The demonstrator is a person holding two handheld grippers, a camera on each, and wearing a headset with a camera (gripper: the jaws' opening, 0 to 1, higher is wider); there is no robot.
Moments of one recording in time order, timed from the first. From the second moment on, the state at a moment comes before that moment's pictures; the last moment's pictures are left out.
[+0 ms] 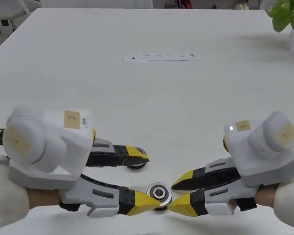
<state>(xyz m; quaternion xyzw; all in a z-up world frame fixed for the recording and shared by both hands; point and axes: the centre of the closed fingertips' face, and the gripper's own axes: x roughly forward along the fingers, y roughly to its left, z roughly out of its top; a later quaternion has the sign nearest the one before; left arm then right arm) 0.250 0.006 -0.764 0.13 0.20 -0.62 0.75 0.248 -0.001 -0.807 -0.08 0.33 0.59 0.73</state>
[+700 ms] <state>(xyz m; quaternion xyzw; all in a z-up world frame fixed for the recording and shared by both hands) 0.253 0.002 -0.794 0.15 0.21 -0.60 0.76 0.249 -0.002 -0.812 -0.13 0.31 0.60 0.73</state>
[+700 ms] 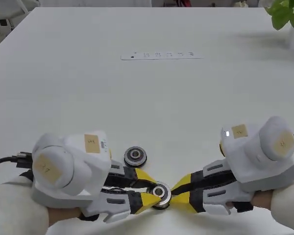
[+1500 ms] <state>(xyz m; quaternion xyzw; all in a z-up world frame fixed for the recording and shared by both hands) 0.250 0.005 -0.792 0.14 0.20 -0.60 0.76 0.262 -0.005 -0.798 0.14 0.39 0.53 0.74</state>
